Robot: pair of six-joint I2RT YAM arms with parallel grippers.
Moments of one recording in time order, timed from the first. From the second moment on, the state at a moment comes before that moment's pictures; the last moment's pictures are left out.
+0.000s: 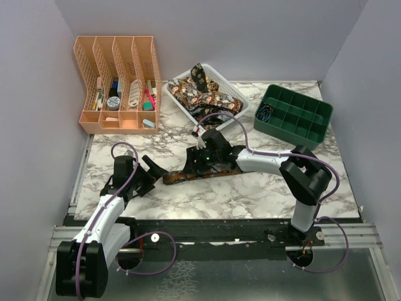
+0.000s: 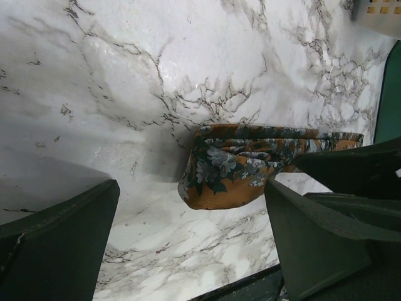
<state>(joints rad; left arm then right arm) -0.06 0.86 0.30 -0.22 0.34 -0.86 0.85 1.81 1.09 0.06 -0.33 0.49</state>
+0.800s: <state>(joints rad) -0.06 0.87 0.29 -0.21 0.36 -0.86 0.85 1.95 1.19 -0.02 -0.38 0.63</state>
